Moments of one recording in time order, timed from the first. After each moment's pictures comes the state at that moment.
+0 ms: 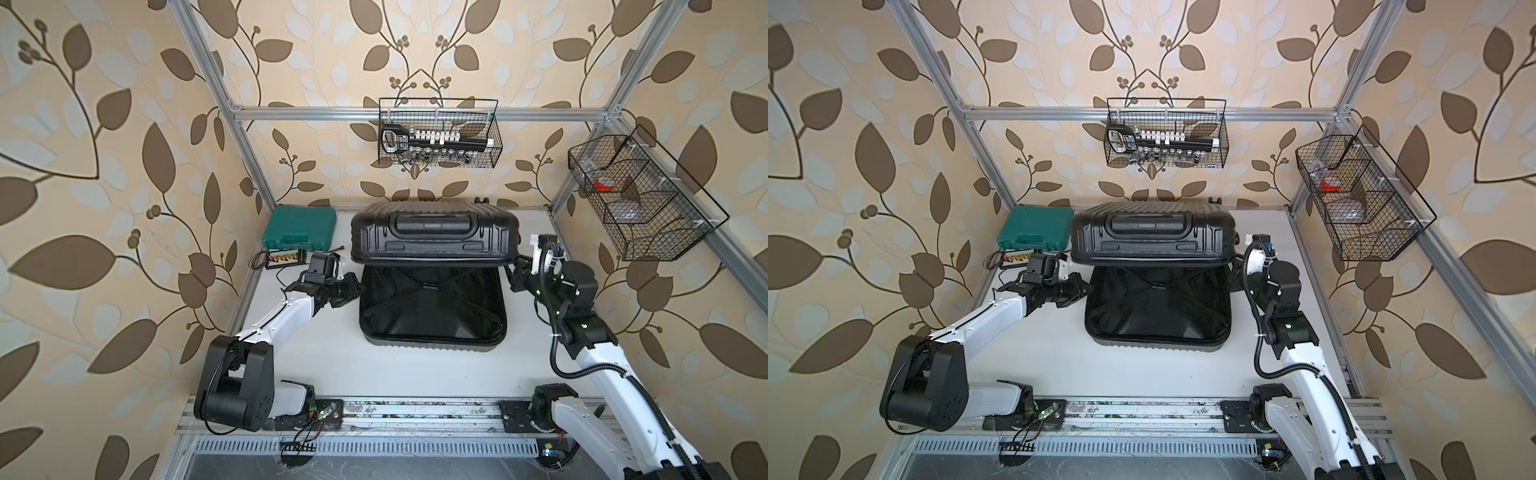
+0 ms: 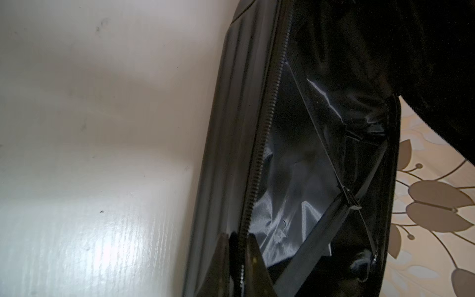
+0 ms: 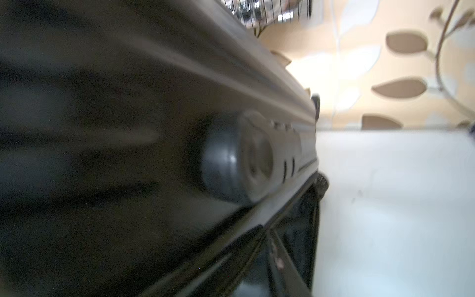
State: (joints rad) left arm -0.15 1.34 0.75 -0.29 0.46 -0.66; right arm 0.08 0.77 0.62 -0.09 -0.28 0.25
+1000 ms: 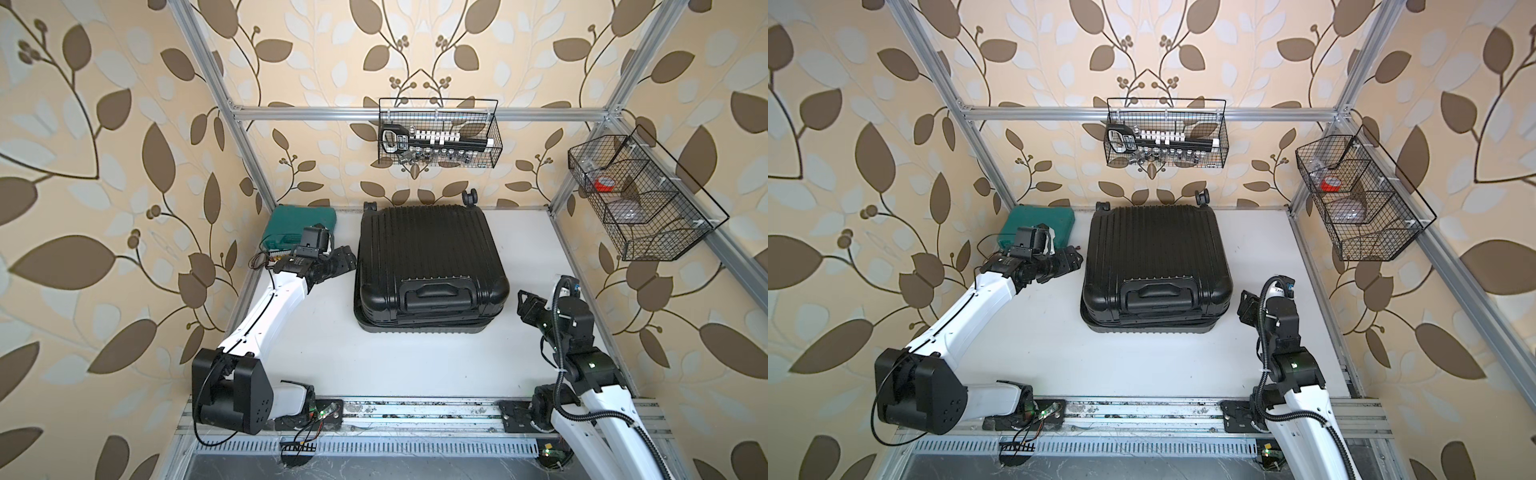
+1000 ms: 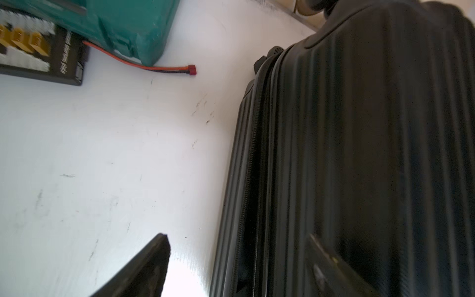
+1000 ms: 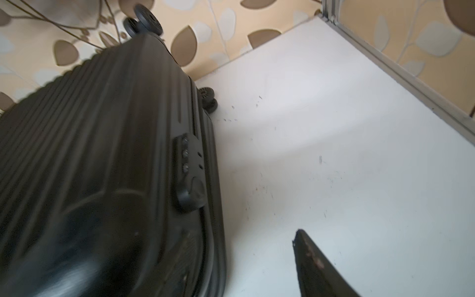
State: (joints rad) left arm -0.15 1.30 1.09 -0.63 0.11 -0.52; right arm 0.09 0.56 0.47 -0.43 0.15 0.49
